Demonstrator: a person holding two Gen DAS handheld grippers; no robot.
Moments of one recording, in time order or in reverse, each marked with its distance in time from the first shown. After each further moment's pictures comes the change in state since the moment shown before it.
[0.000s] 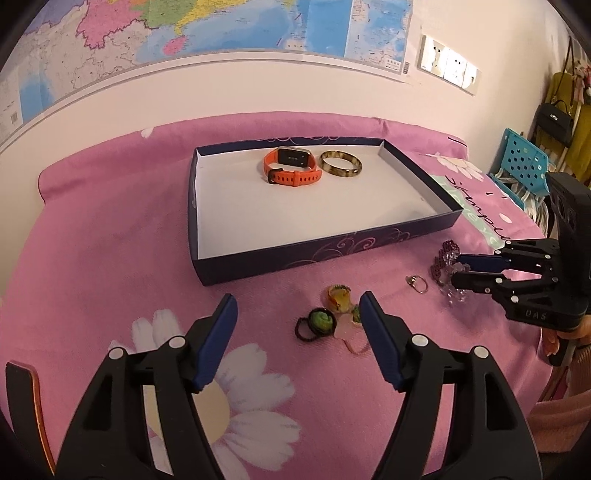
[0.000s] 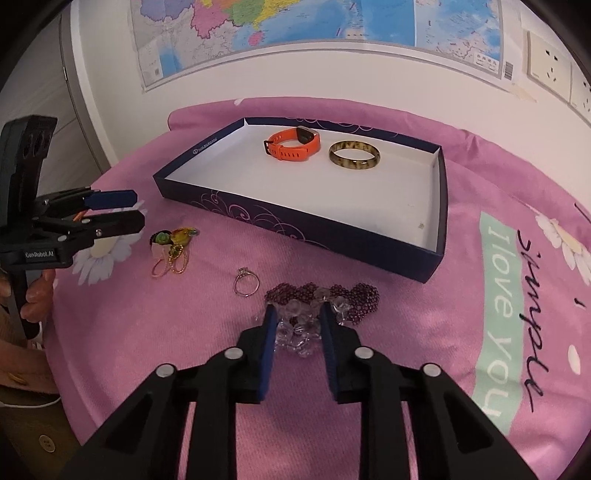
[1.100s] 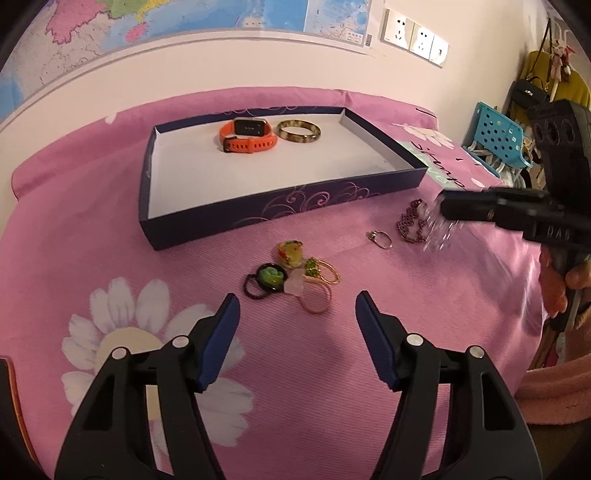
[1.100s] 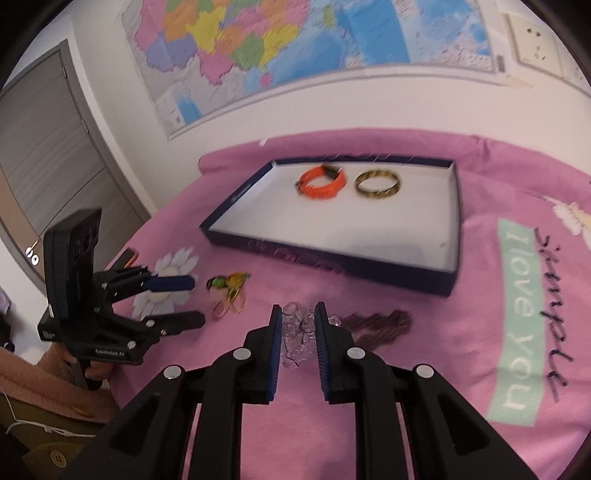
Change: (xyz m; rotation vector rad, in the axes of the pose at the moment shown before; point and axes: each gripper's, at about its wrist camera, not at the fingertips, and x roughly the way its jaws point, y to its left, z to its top) left arm 0.009 -0.020 -0.022 0.059 0.071 -0.104; right arm -0.025 0.001 0.008 0.105 -0.082 0.197
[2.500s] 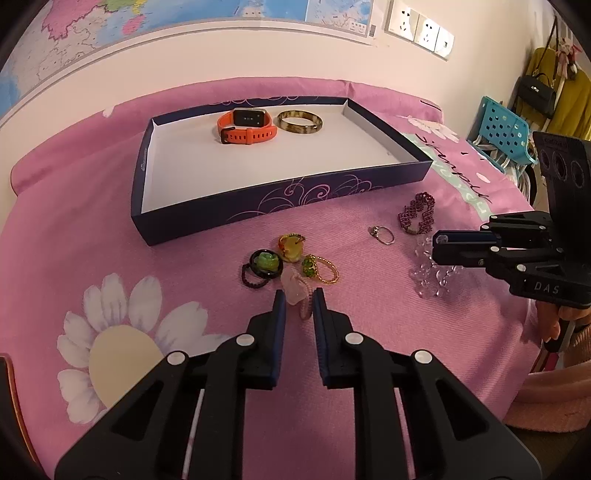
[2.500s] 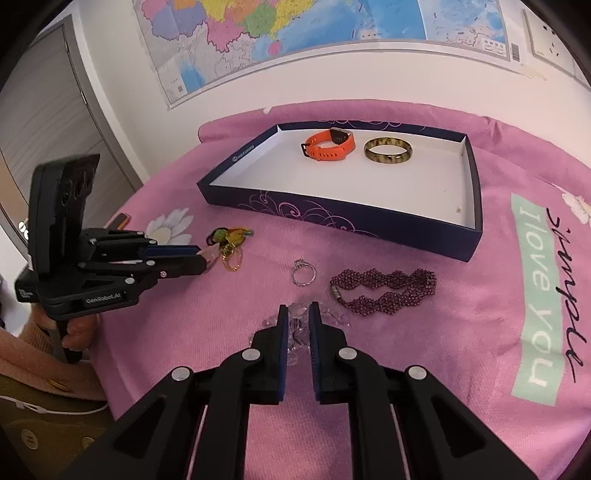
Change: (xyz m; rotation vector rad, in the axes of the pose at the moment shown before) left arm 0.008 -0.002 0.003 -0.007 0.033 0.015; right arm 0.016 0.008 -0.021 -0.033 0.057 -0.033
